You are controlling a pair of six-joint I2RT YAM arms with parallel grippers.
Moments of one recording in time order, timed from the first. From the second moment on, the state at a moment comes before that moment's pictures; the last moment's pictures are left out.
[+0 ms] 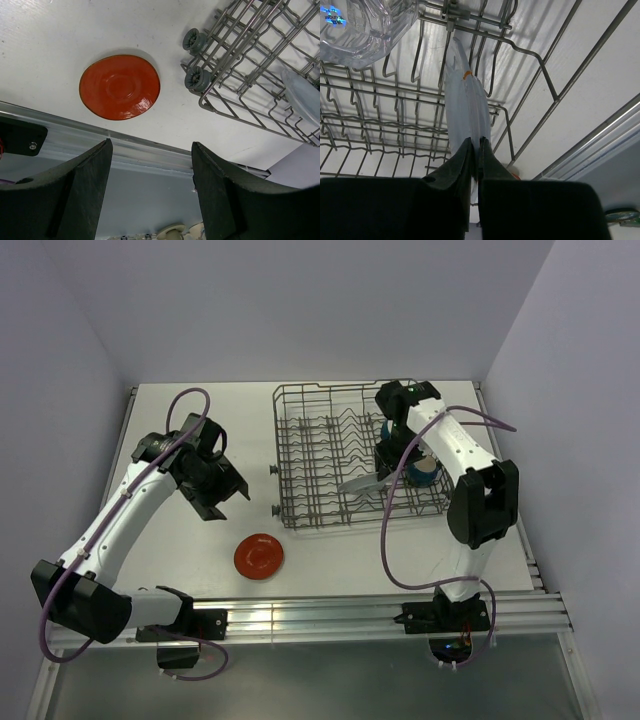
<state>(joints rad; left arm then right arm) -0.39 1.29 1.31 -1.27 0.06 -1.06 0.32 1.82 1.67 -1.43 0.05 1.55</state>
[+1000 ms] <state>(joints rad) -0.39 1.30 1.30 -1.25 0.07 -1.10 0.27 1.97 1.99 -1.37 0.12 1.38</state>
